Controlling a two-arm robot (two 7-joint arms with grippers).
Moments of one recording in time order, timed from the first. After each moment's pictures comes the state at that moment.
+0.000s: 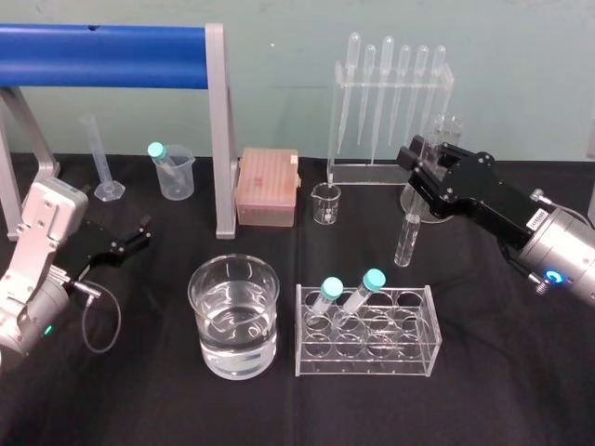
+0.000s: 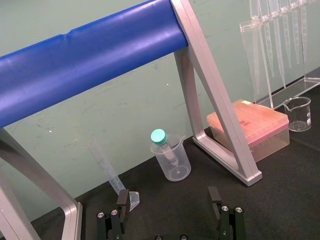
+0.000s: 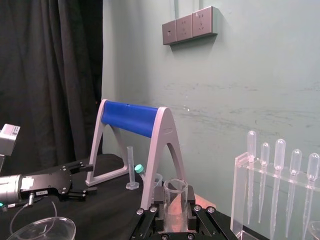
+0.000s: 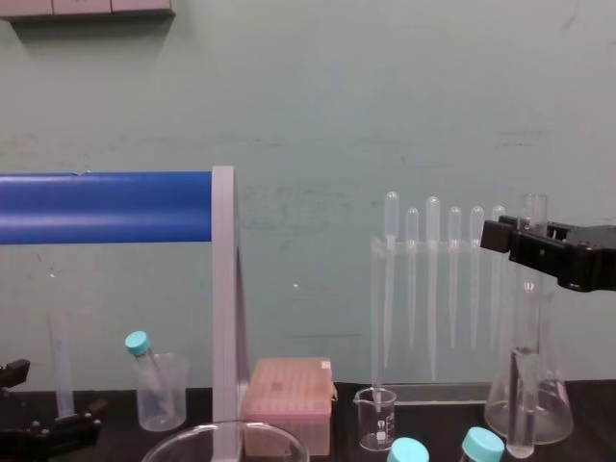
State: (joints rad) left arm -0.20 0.60 0.45 -1.41 -0.25 -0.12 0.03; right arm 0.28 0.53 -0.33 -1.49 0.63 -0.11 0.59
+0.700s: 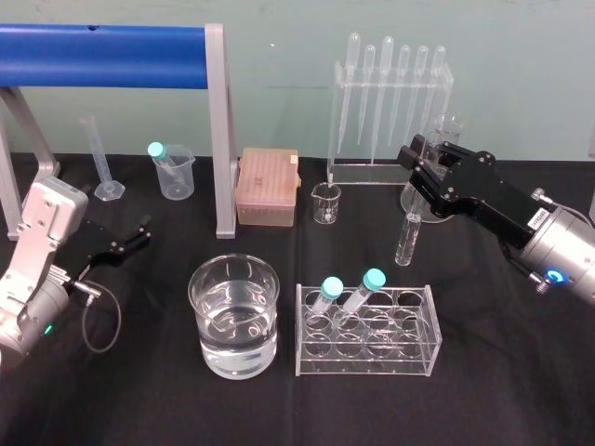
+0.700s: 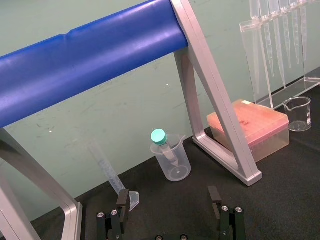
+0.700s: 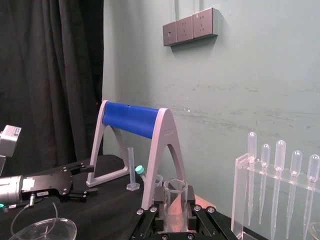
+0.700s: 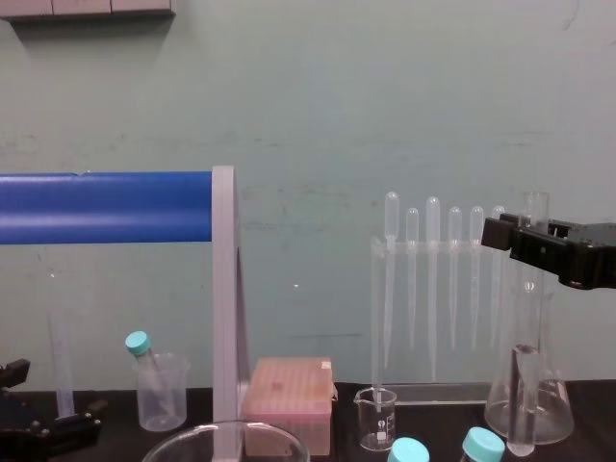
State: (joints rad) left arm -0.20 0.60 0.45 -1.41 -0.25 -0.12 0.03; right arm 0.28 0.54 -0.33 -1.50 0.64 -0.11 0.59
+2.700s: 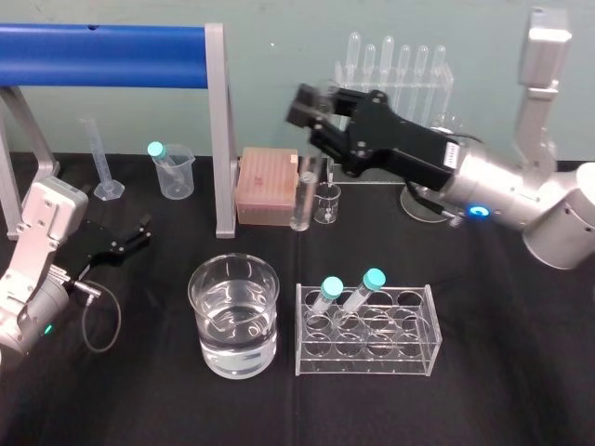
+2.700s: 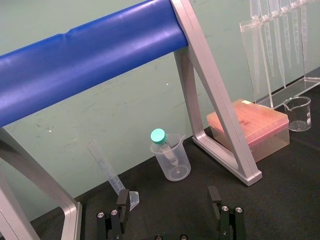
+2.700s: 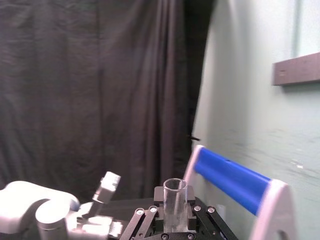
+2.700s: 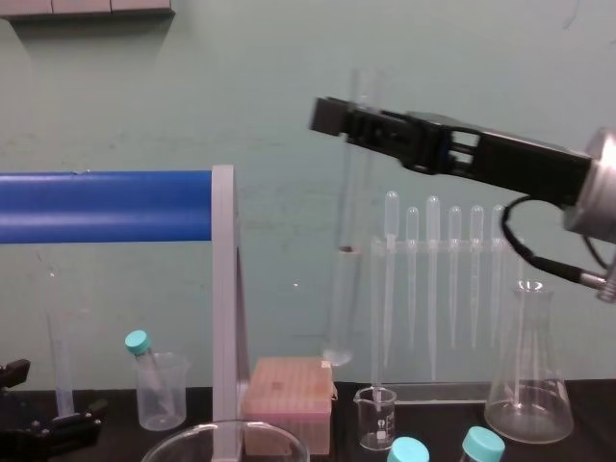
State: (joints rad) left arm -0.20 0.60 0.45 -1.41 -0.25 -0.12 0.03; right arm 0.58 0.41 -0.52 -1.34 0.74 -0.12 0.92
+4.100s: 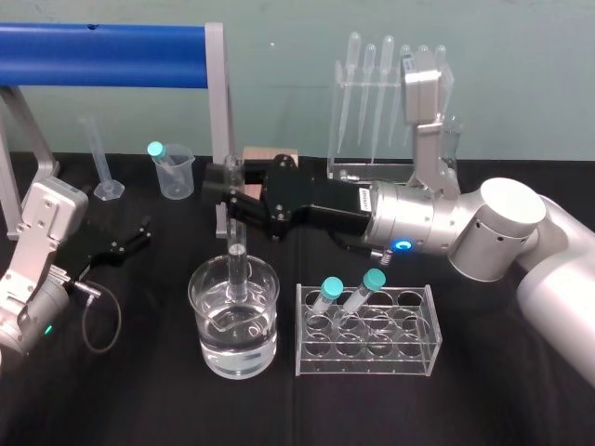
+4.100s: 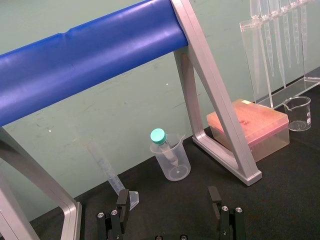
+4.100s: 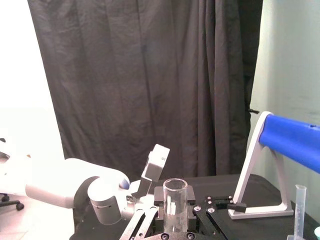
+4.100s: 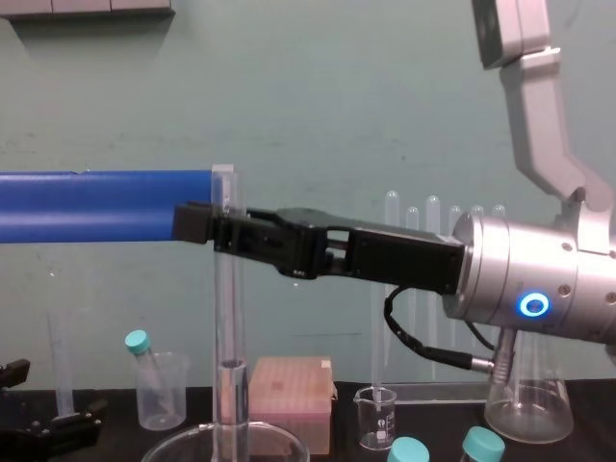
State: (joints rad) left arm -0.20 0.60 0.45 -1.41 -0.25 -0.12 0.03; right arm 0.69 0.32 -0.73 -1.17 0.78 -0.09 1.04
